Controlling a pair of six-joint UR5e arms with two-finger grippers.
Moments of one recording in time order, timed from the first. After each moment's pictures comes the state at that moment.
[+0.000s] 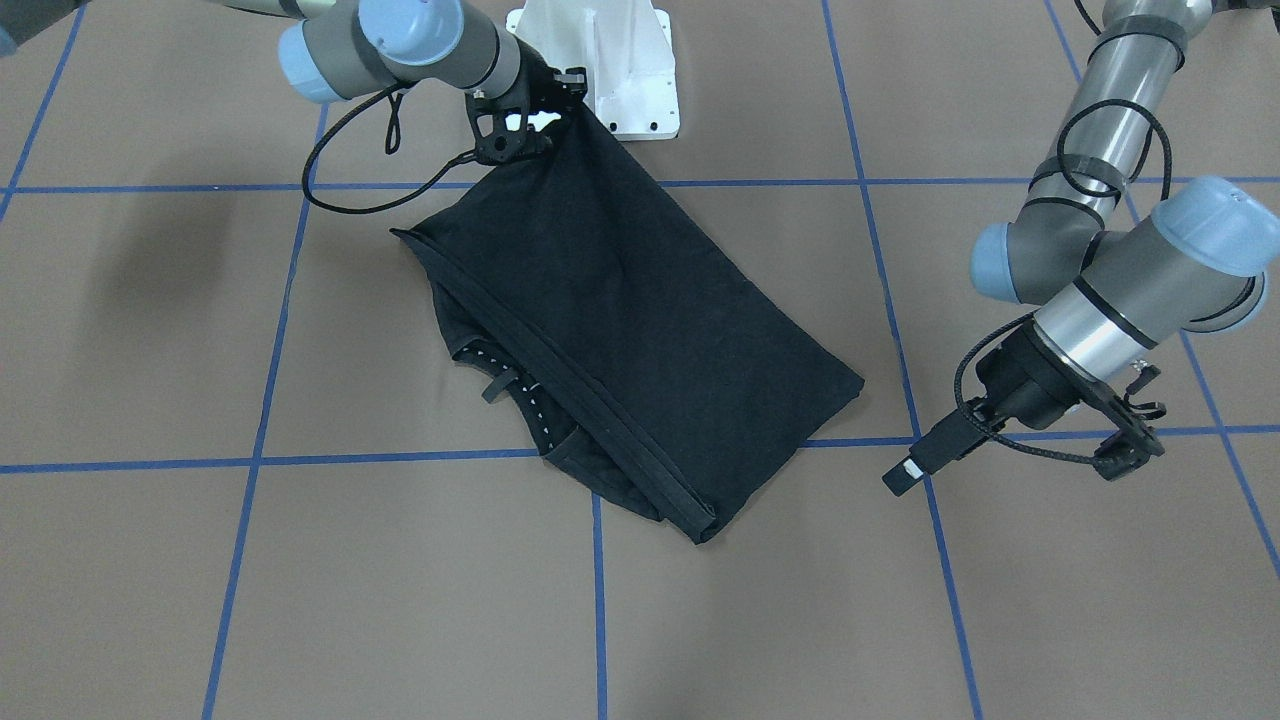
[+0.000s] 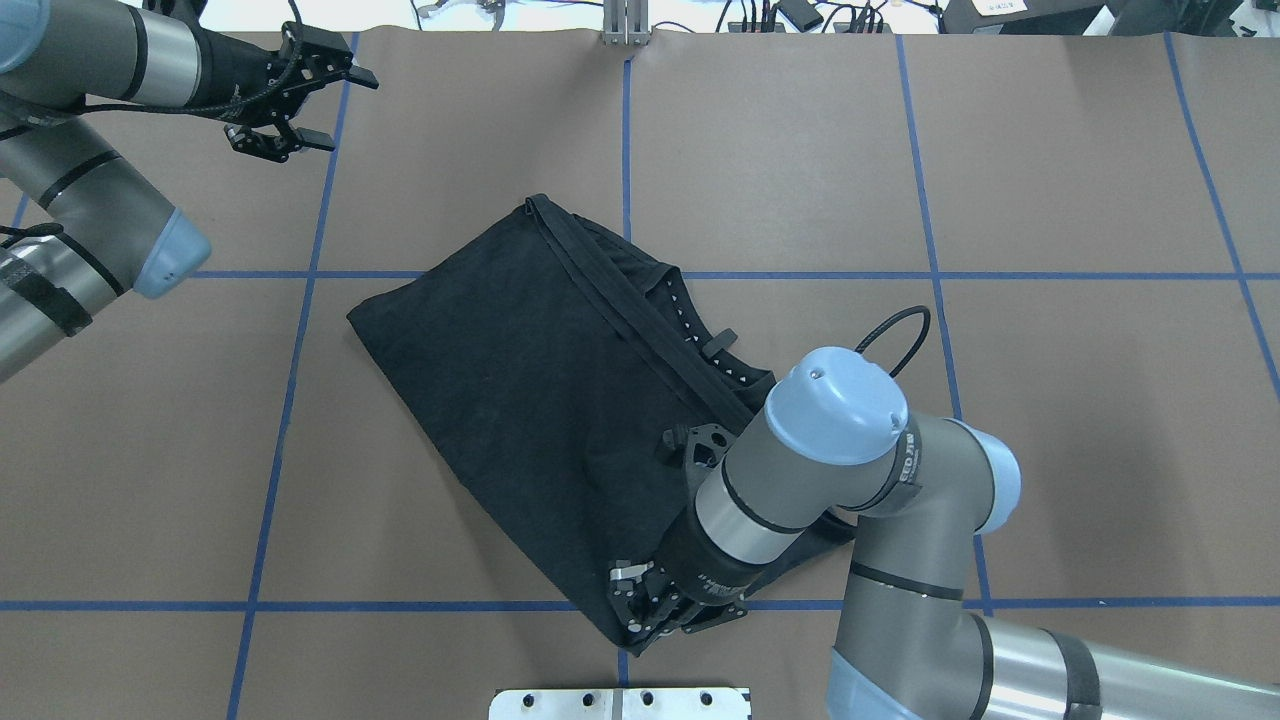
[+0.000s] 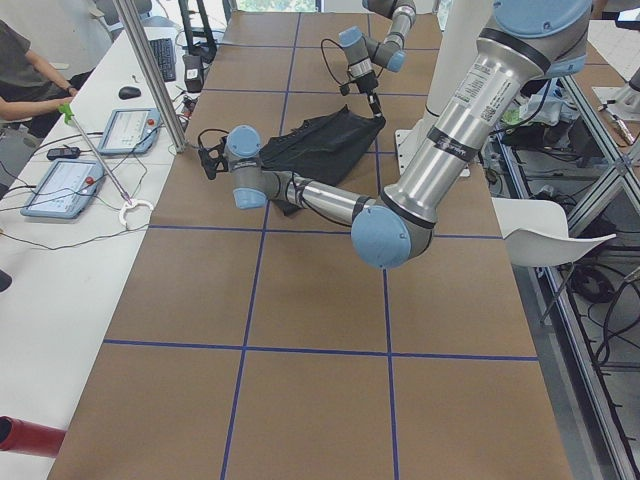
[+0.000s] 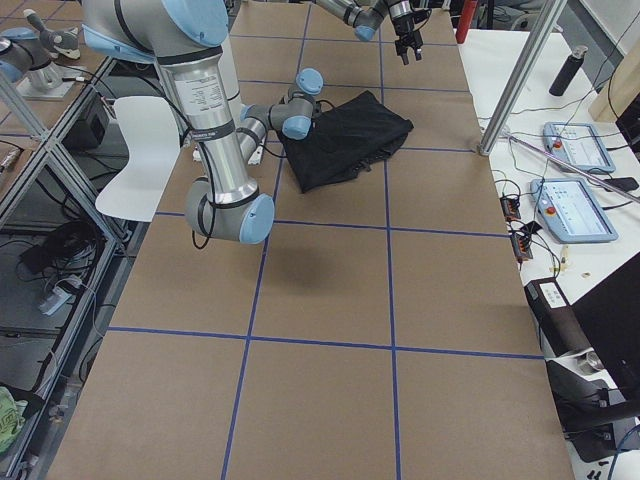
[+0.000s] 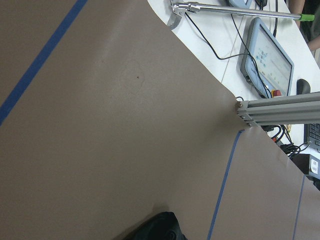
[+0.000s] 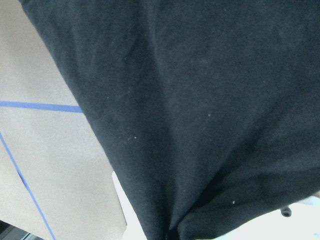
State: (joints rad) left arm -1.03 -2.13 -1.24 -2.72 -2.19 -1.77; right arm 0.34 -1.07 1.83 -1.15 2.35 1.58
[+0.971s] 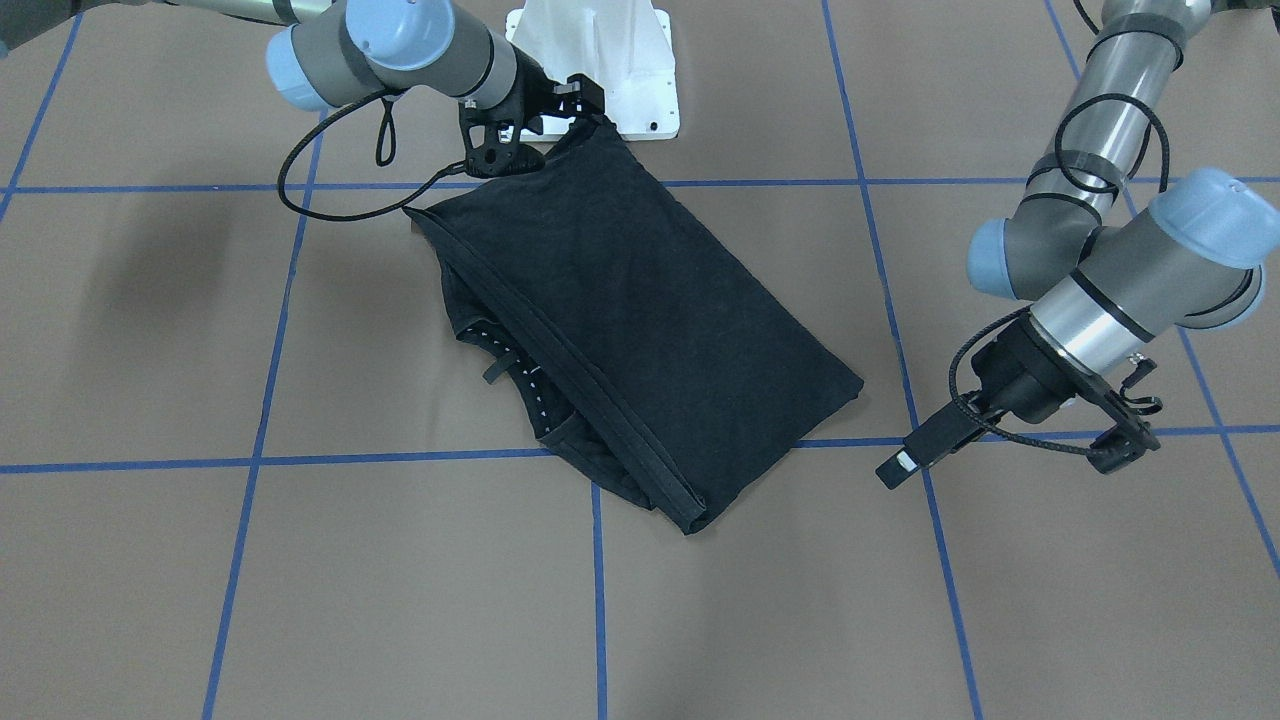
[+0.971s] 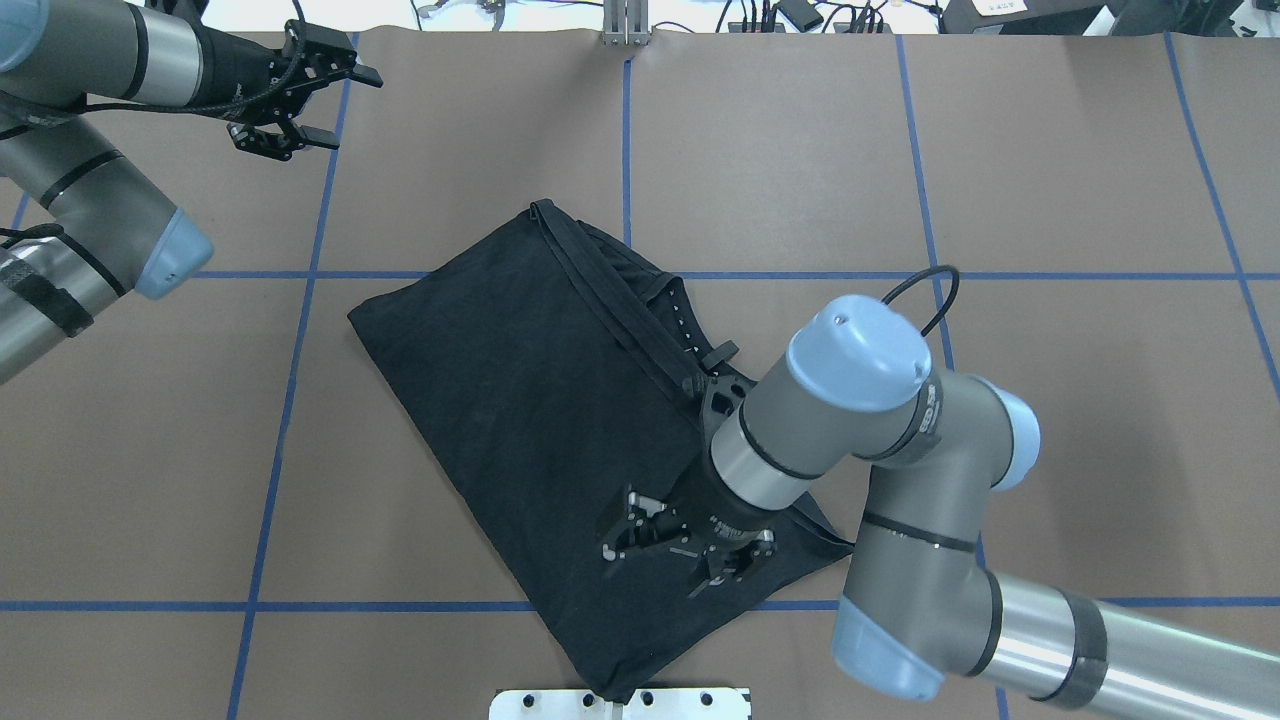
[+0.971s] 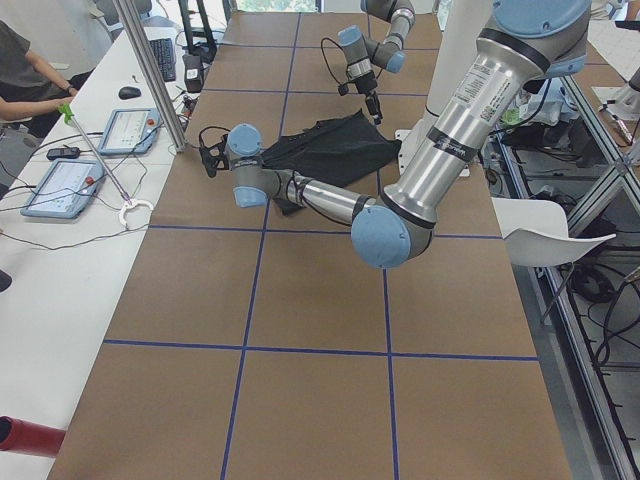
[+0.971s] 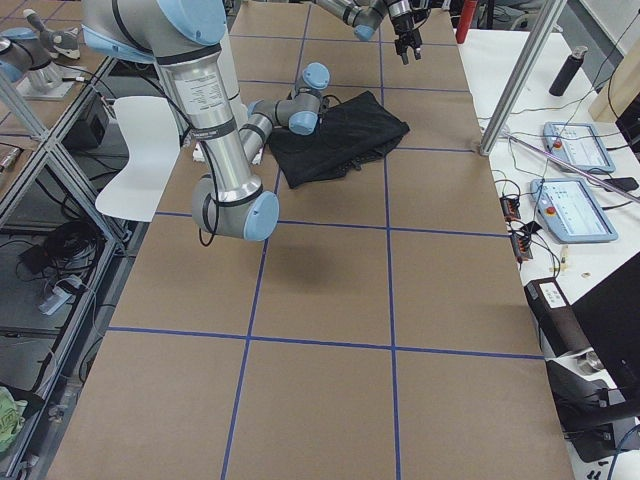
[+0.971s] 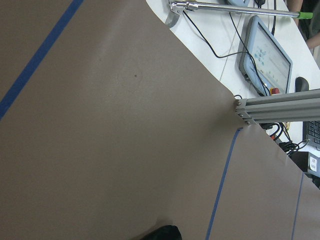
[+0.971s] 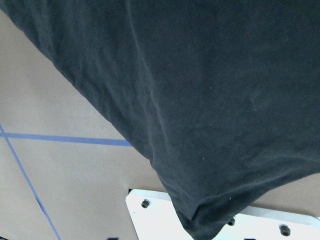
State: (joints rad) left arm -1.02 -2.11 -1.27 -2.73 -2.19 -1.76; right arm 0.46 -1.08 1.83 -1.15 2.38 1.61
